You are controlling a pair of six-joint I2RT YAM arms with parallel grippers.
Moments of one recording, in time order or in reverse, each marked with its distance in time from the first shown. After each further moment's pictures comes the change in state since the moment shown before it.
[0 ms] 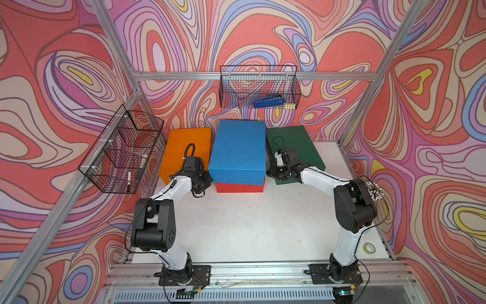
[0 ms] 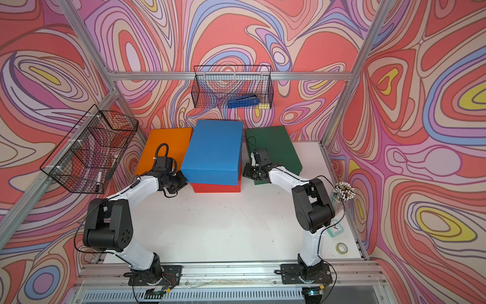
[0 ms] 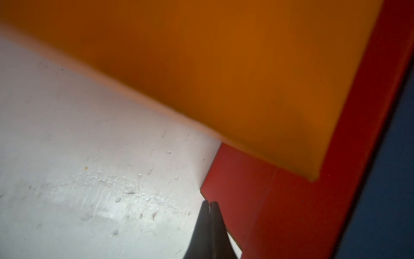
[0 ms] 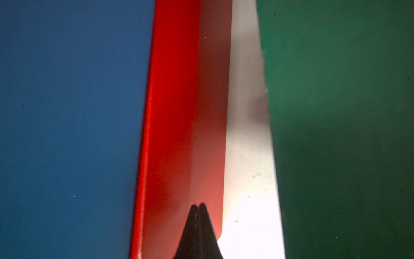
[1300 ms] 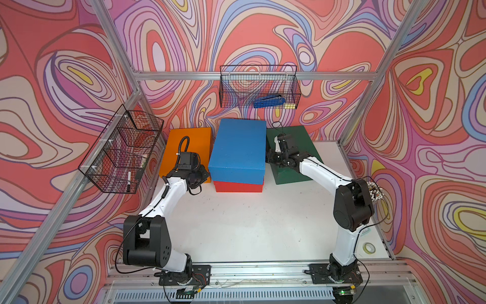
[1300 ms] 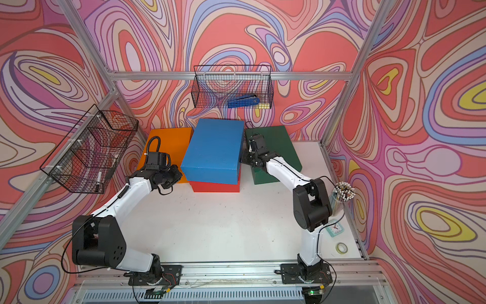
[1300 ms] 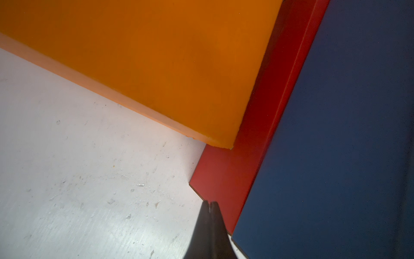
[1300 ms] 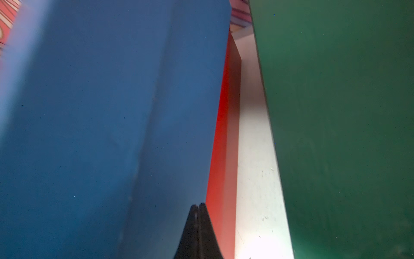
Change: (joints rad) left arm -0.008 -0.168 0.044 -0.062 -0.085 0.004; right arm 0.024 0.025 0.270 -0.107 0.153 -0.012
